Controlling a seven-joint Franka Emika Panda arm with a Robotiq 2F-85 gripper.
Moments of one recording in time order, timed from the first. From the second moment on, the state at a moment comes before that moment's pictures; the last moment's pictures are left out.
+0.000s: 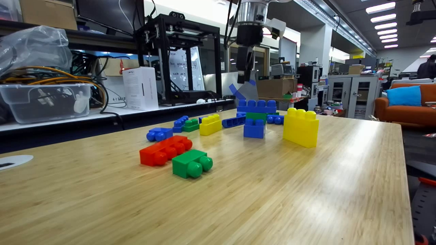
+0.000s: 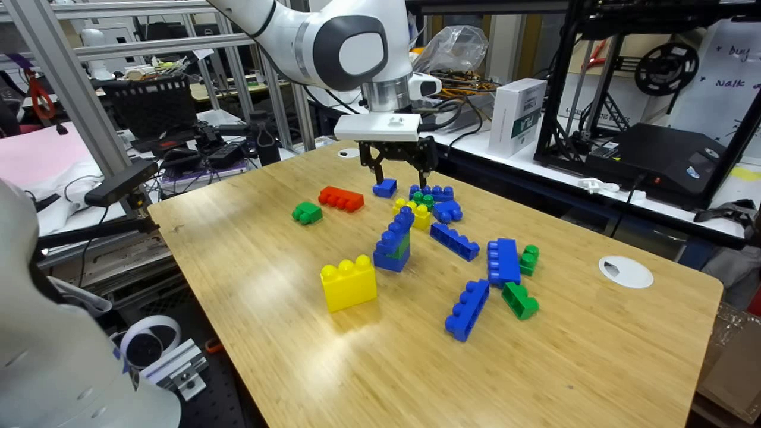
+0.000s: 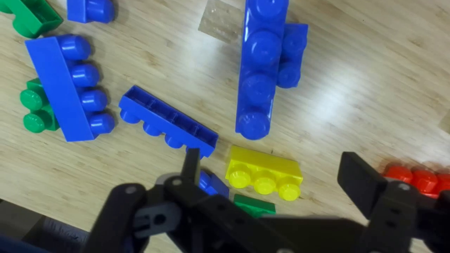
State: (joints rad) arm 0.05 0.01 0.09 -2.29 -0.01 2.47 -0.49
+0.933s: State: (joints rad) arm 0.14 0.43 0.12 -1.78 -0.14 2.31 -0.29
